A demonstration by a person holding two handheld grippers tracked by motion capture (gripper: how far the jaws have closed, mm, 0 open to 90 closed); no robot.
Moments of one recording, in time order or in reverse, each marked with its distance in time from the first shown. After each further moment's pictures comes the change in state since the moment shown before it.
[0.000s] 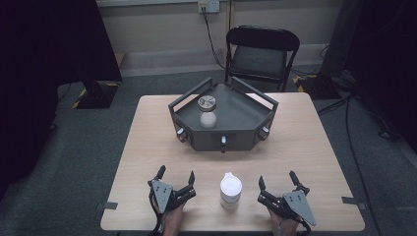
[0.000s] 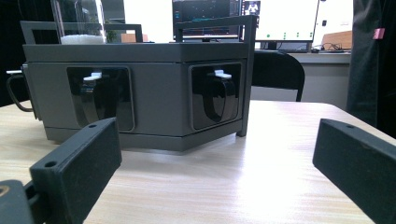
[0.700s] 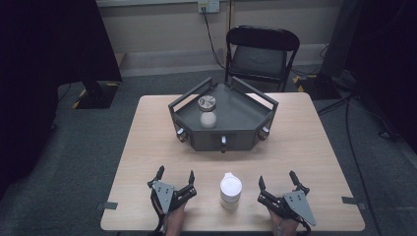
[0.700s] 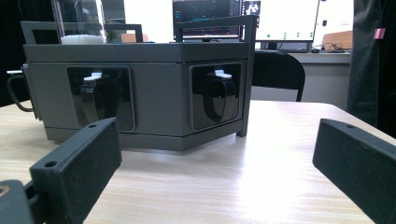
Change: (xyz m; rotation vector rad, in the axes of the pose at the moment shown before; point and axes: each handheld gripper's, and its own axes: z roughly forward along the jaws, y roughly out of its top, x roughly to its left) left arm -0.010 0.000 0.000 0.000 0.052 0.026; right arm 0.000 0.000 0.000 -0.001 0.000 0.000
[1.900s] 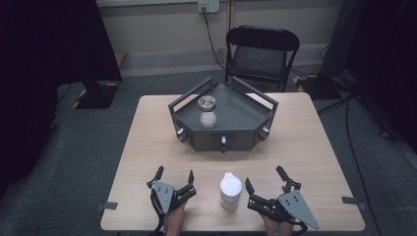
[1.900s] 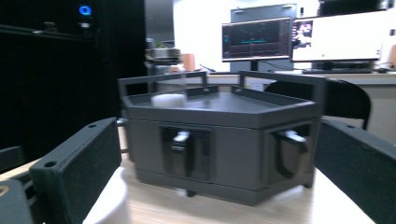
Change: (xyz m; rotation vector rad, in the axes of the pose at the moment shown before) left arm -0.002 0.000 0.000 0.001 0.017 0.001; right arm 0.007 0.055 -0.012 -0.072 0.223 0.045
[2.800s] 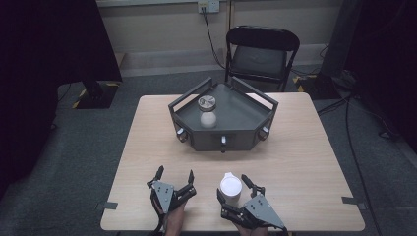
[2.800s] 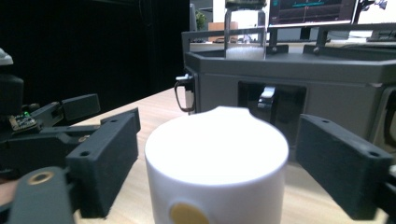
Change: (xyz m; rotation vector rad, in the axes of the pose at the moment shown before) left arm 0.001 0.000 0.000 0.000 -0.004 0.000; right arm 0.035 -0.013 0.018 0.136 0.152 0.009
